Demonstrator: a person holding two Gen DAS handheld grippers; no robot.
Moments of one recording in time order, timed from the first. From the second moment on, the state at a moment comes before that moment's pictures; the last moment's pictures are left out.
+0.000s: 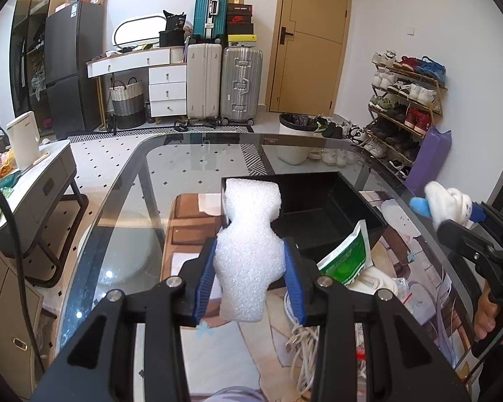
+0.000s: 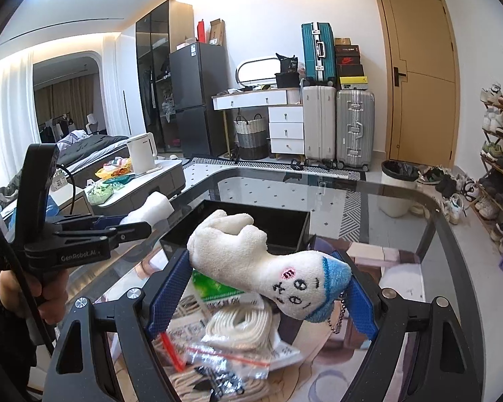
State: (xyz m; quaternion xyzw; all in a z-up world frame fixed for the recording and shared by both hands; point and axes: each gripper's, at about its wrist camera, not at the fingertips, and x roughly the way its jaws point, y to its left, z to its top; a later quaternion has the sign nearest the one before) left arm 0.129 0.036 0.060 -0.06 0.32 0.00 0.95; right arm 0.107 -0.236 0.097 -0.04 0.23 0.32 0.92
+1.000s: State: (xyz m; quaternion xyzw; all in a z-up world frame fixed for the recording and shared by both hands) left arm 0.182 0.017 0.045 -0.05 0.32 -0.03 0.95; right arm 0.195 -0.180 0.080 -0.10 0.27 0.35 0.89
